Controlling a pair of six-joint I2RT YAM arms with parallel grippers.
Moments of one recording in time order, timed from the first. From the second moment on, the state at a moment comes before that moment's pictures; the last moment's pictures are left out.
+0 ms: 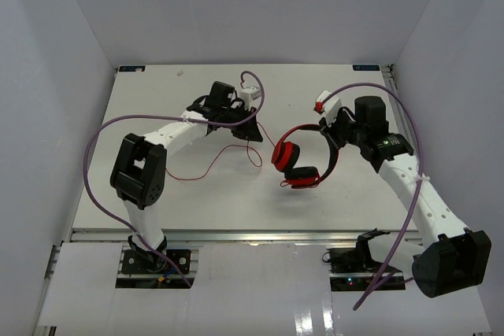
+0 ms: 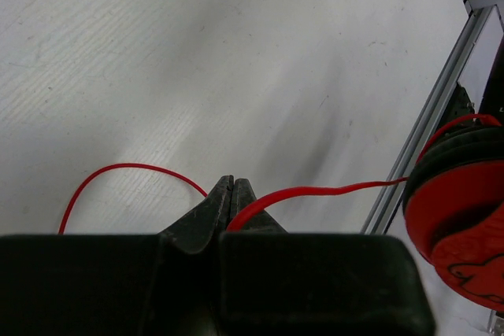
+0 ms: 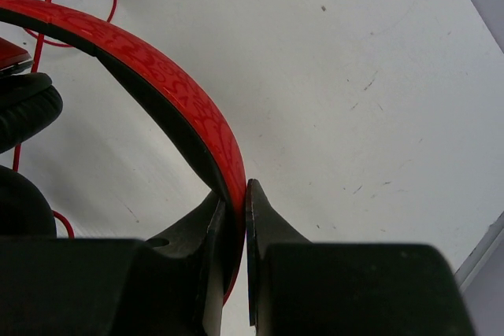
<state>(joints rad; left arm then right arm) -0.49 1.86 1.38 -0.30 0.67 -0.14 0.30 1.12 0.99 -0.46 -0.35 -0.57</state>
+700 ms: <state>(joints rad) -0.49 1.91 1.66 -0.63 0.76 -0.17 0.60 1.27 0.99 -0.36 0.10 -0.58</state>
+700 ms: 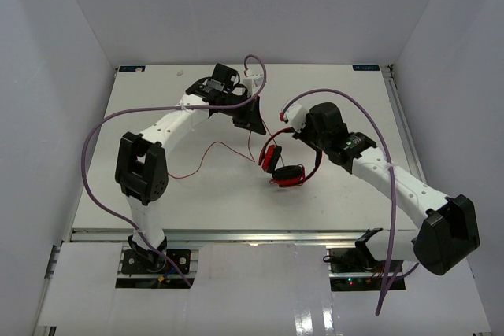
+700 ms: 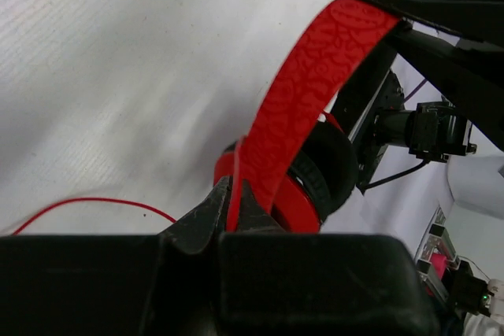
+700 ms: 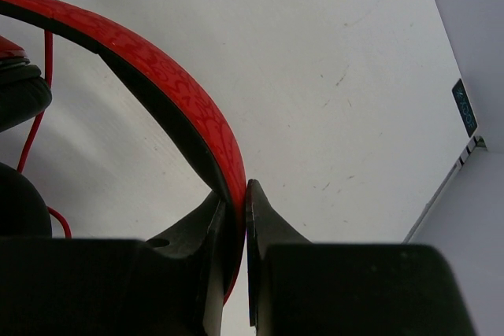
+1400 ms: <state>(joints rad) -0.49 1.96 1.68 -0.69 1.03 -0.36 0.61 1.41 1.11 -0.31 0.37 -0.41</state>
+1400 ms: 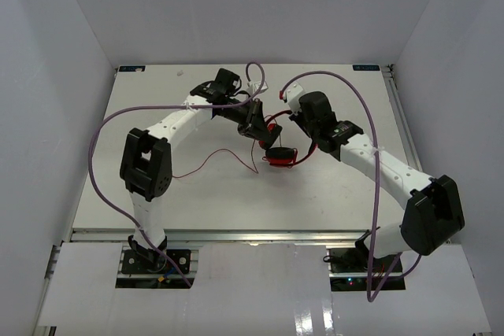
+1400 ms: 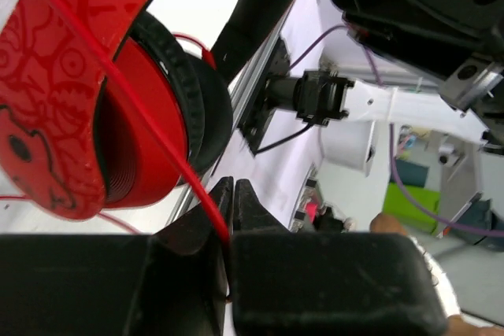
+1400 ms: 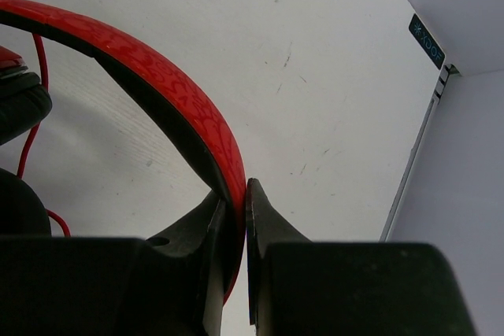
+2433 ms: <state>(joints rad) -0.60 1.78 1.32 -0.07 0.92 -0.80 0.45 1.65 1.49 -0.46 0.28 -0.04</state>
